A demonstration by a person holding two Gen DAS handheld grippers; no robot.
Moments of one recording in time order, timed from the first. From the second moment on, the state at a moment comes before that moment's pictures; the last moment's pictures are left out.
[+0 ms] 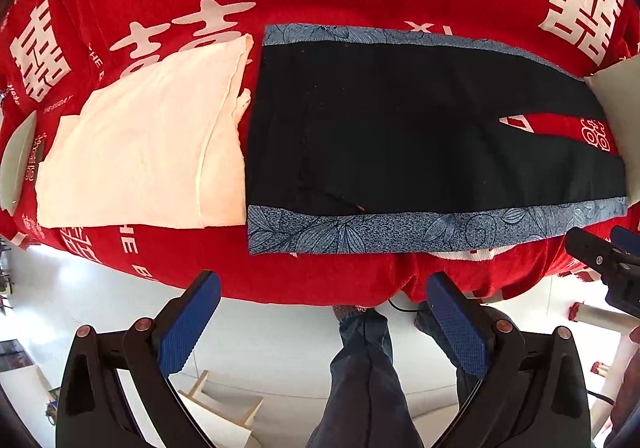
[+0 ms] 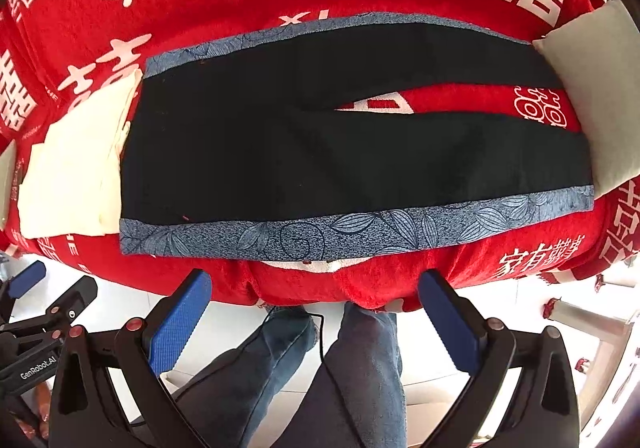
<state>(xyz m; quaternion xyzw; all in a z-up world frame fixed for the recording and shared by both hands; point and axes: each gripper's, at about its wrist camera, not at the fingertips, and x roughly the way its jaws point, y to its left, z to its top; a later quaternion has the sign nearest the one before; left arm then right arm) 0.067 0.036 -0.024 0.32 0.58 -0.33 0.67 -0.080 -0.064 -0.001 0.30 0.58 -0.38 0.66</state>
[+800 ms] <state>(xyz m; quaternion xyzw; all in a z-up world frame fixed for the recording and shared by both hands) 0.071 0.027 -0.043 0.30 0.60 -0.33 0.66 -0.095 -0.081 -0.022 0.38 0.55 -0.34 0.66</state>
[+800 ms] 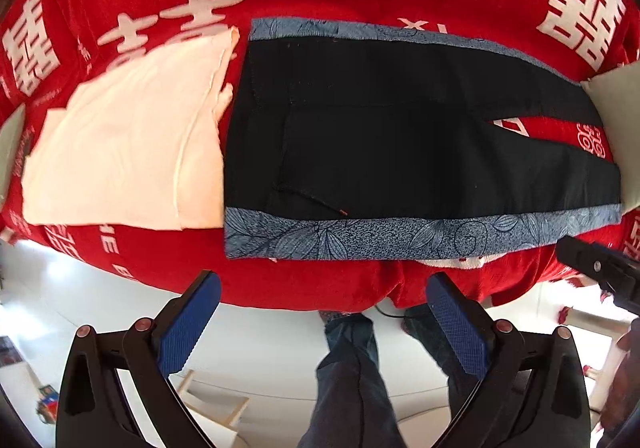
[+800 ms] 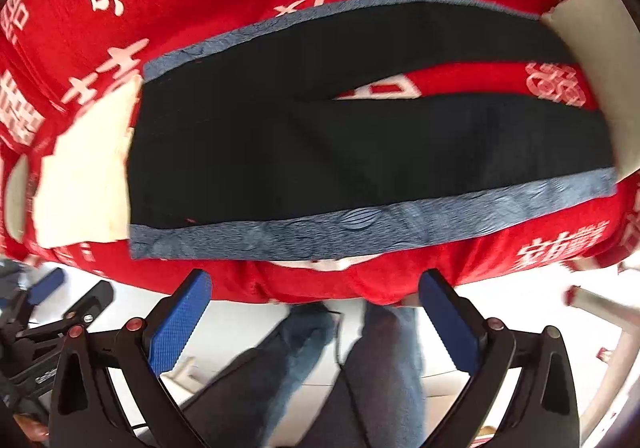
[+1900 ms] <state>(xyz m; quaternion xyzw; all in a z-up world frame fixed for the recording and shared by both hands) 0.102 0.067 -0.198 0.03 0.73 -0.35 0.58 -0.121 -0.103 -0.183 0.65 0.33 -0.20 0.65</state>
